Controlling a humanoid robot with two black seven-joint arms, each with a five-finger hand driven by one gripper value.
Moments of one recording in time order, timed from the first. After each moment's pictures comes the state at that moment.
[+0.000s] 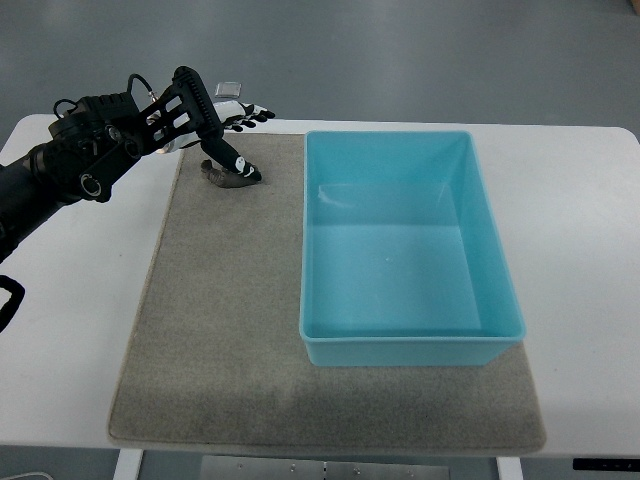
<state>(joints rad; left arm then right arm) -1.16 0.21 -0.19 -0.33 1.04 -0.31 -0.30 0.01 0.00 0.00 0.13 -0.04 0.22 -0.02</state>
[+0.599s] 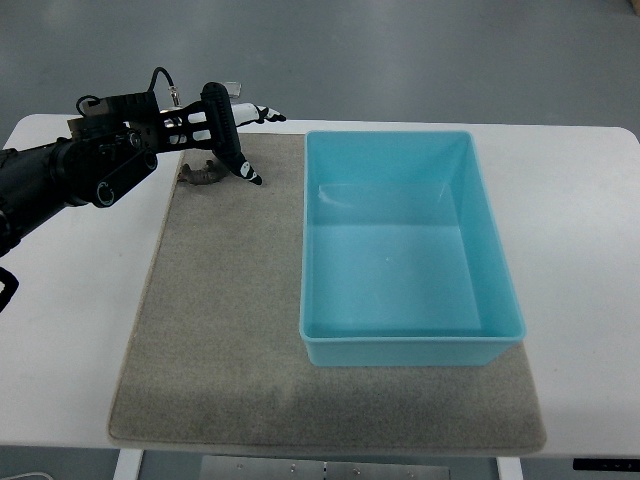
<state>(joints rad) -1.21 0.21 -0.04 -0.40 1.12 -0.20 -0.31 0.01 0.00 0.00 0.13 -0.04 0.22 -0.02</state>
